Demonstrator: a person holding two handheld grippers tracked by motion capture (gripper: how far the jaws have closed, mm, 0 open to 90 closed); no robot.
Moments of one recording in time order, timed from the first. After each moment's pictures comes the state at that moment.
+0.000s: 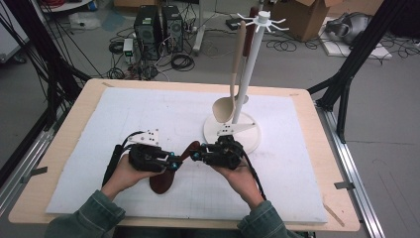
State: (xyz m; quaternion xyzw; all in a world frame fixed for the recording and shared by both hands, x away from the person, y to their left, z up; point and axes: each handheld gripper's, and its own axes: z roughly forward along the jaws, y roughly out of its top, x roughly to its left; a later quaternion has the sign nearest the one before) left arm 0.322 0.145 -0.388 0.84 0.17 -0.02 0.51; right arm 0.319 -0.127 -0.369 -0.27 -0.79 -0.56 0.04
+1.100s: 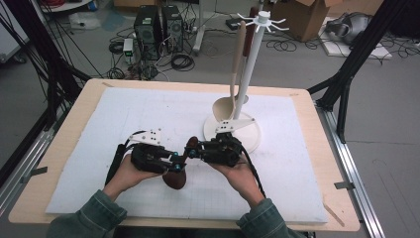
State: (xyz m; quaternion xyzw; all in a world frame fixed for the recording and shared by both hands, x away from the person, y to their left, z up) left arm 0.320 0.137 -0.383 0.83 0.16 -0.04 0.53; right arm 0.316 -0.121 -0.348 -0.23 -0.78 -0.58 0.04
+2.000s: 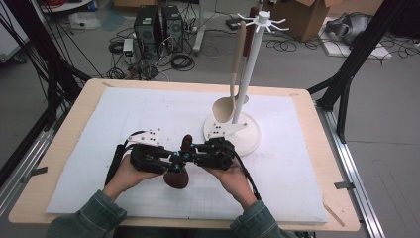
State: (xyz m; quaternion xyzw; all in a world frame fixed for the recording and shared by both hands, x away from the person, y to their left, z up) left arm 0.318 0.141 -0.382 0.84 0.15 -0.03 0.52; right arm 0.313 -0.106 -0.360 -0.21 -0.79 -0.58 0.03
